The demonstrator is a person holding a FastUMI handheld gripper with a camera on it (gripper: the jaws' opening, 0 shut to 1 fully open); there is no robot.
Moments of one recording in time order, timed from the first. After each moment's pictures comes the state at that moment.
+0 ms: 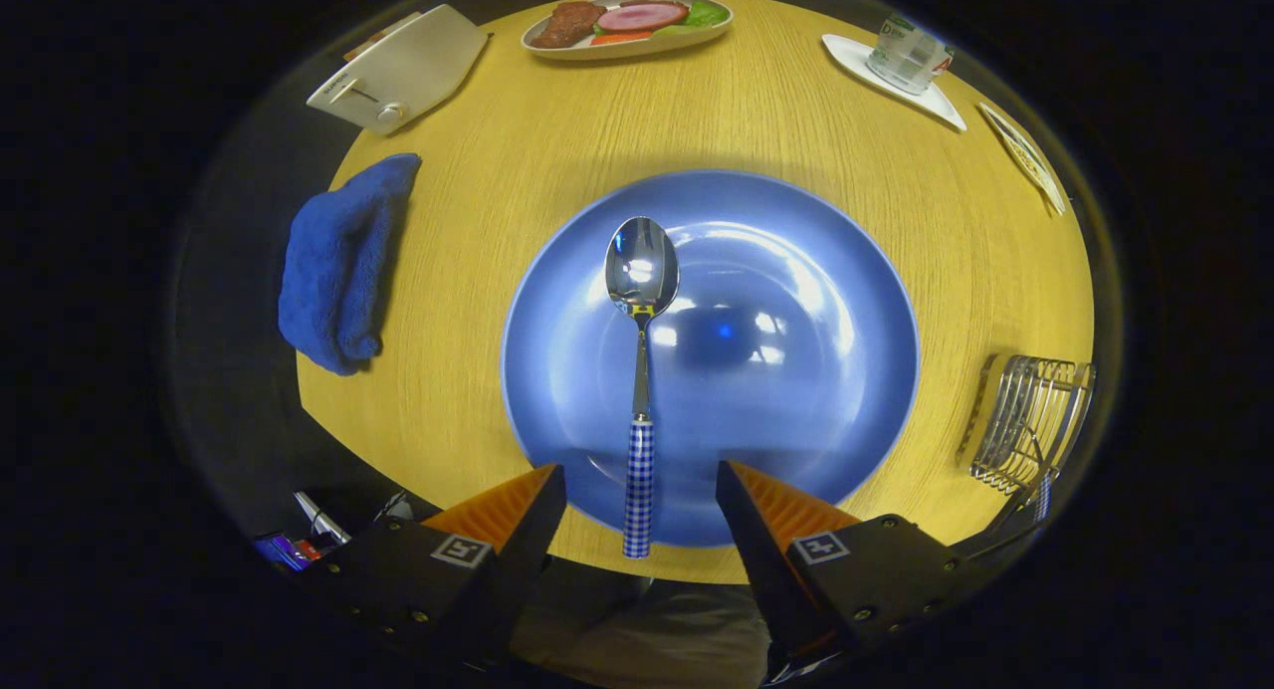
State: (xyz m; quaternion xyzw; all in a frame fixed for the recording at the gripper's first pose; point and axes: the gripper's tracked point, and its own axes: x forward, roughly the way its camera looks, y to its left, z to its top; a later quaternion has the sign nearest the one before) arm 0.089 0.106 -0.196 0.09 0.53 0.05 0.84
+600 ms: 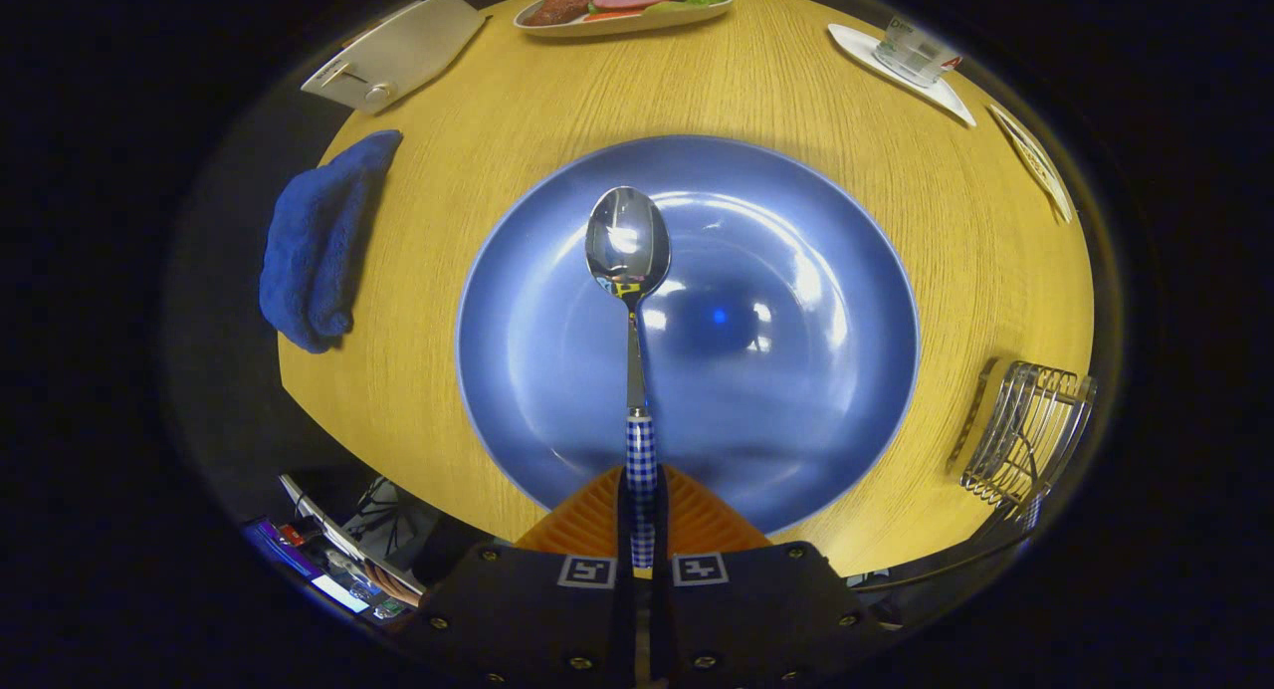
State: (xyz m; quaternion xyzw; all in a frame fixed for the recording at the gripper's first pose) arm 0.081 0.086 -0.206 0.05 0.55 0.06 0.83
